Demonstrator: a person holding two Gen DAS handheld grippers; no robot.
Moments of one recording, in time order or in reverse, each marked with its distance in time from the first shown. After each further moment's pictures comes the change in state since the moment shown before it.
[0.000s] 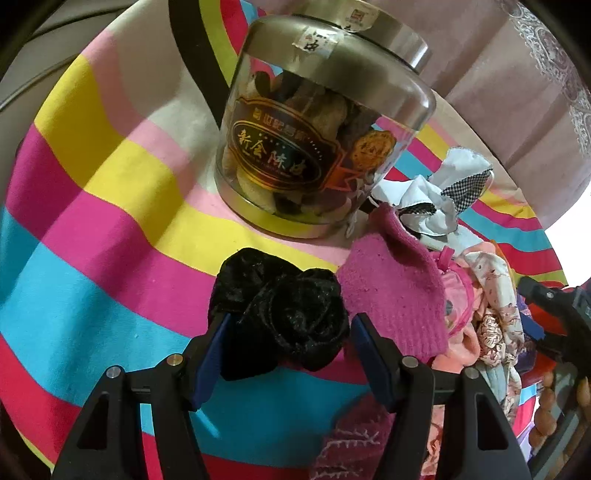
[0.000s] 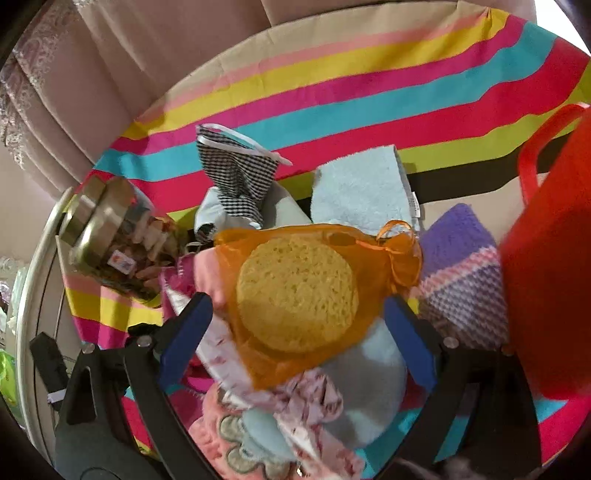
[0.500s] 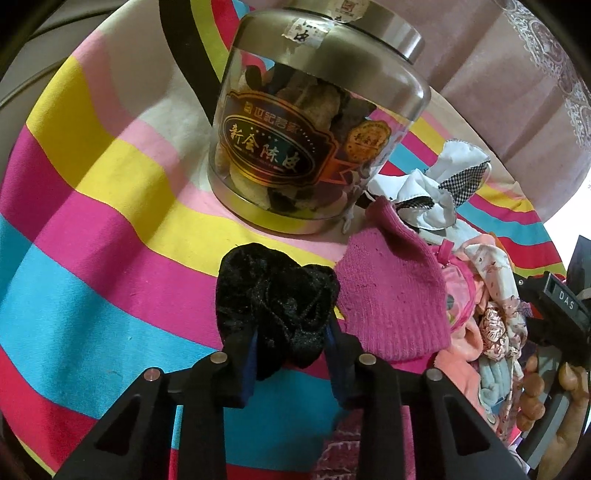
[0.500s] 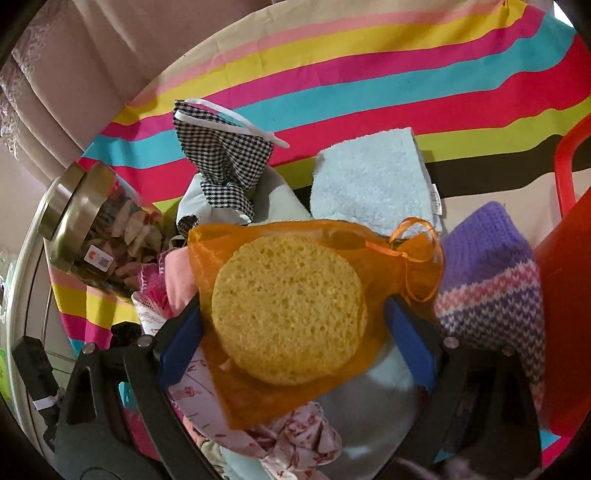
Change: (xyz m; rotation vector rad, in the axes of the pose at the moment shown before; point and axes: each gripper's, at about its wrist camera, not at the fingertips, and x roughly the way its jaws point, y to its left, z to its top) left arm 0.009 -0.004 0.000 0.019 0.003 -0.008; right arm 0.033 -0.003 0.003 -0.032 0.037 0.010
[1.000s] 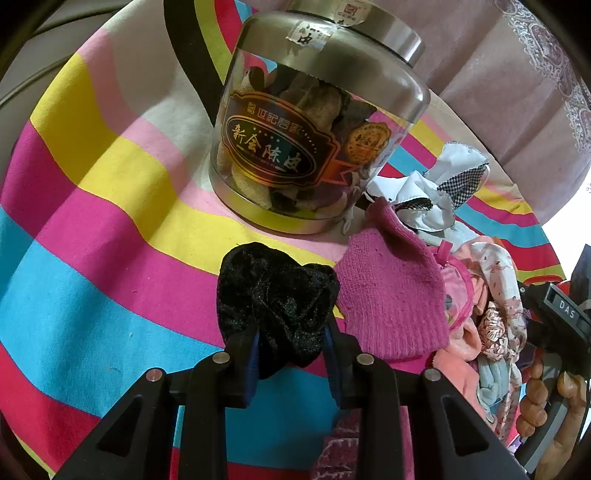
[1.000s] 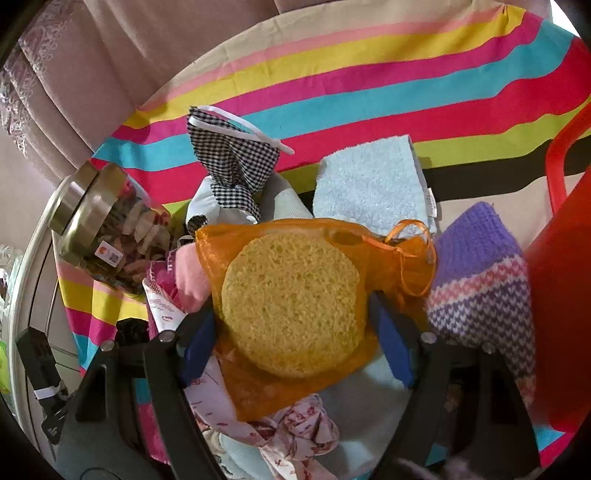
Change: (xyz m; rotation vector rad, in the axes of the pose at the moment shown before) left arm -0.004 0.002 -0.002 -0.009 -0.007 -0.005; right arm -0.016 -0.001 -0.007 -0.017 -0.046 0.020
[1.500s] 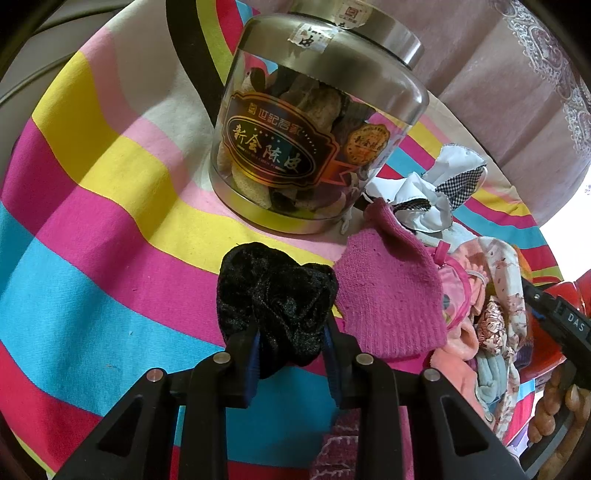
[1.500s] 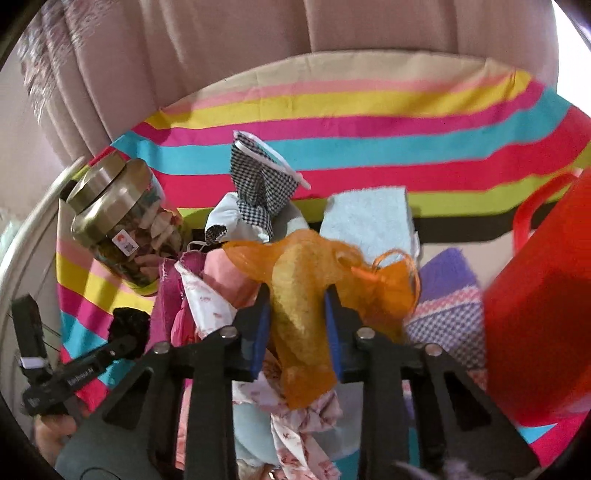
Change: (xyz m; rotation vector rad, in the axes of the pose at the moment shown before) left arm -0.003 0.001 -0.001 -0.006 -0.003 -0.008; right arm -0.038 0.029 -0.007 -0.175 -0.124 -0.095
